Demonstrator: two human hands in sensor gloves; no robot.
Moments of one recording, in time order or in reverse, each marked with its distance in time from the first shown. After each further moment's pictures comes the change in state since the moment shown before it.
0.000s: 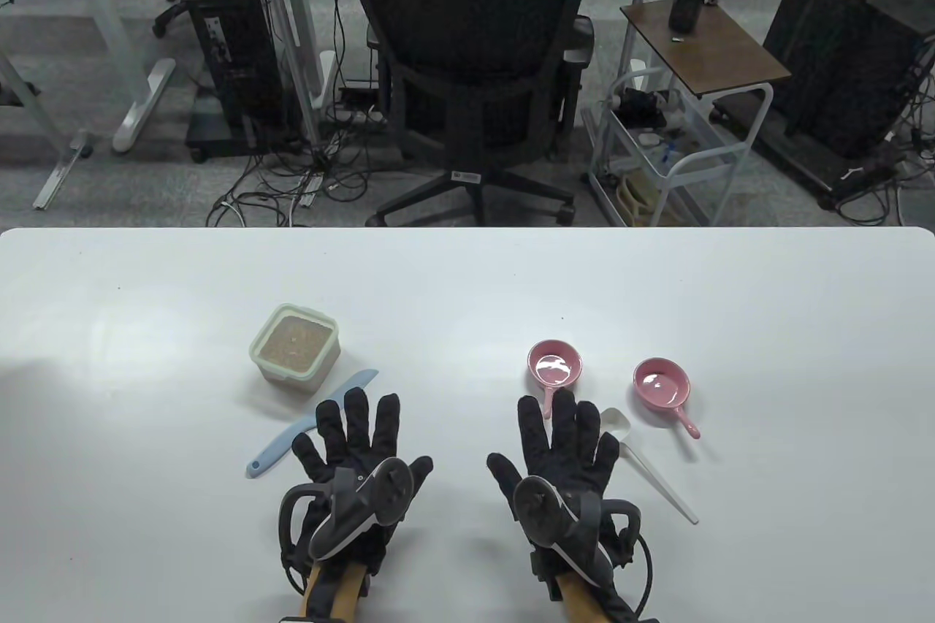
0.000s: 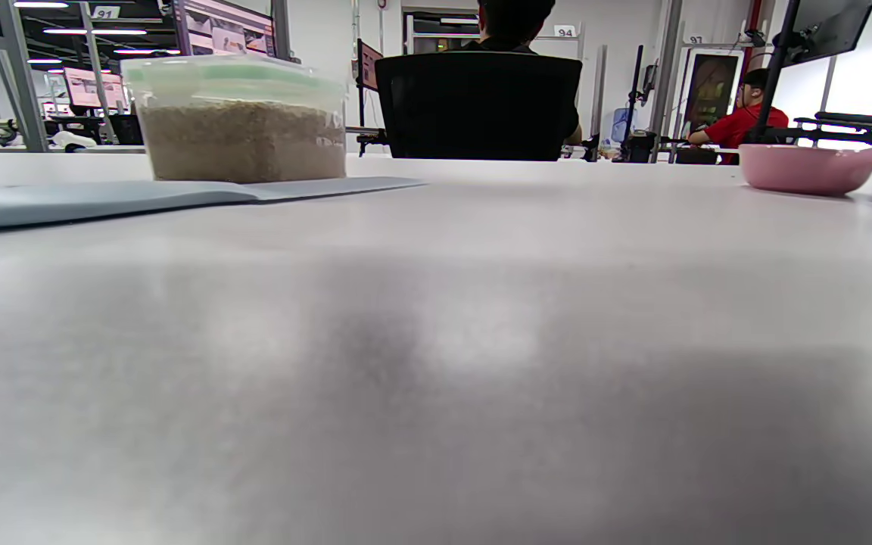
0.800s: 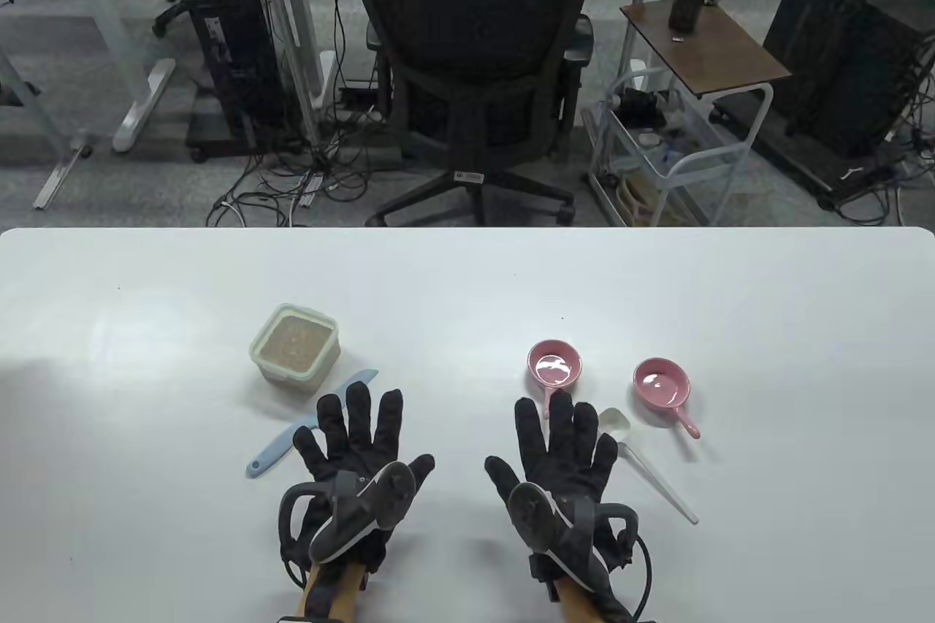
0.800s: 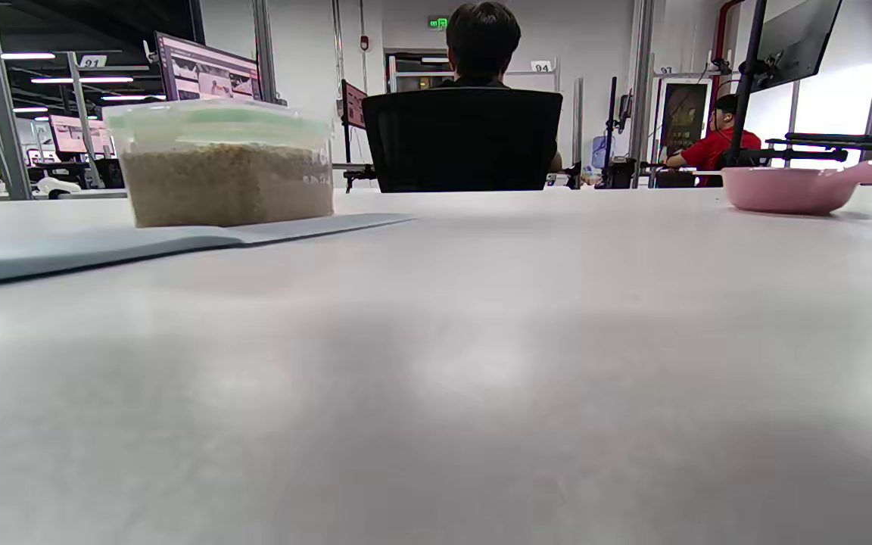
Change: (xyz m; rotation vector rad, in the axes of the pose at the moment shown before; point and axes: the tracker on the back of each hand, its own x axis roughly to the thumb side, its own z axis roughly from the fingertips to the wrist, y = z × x) left_hand 0.005 0.000 0.000 0.064 -0.049 -0.045; right_hand 0.004 0.001 0.004 -0.023 -0.009 0.033
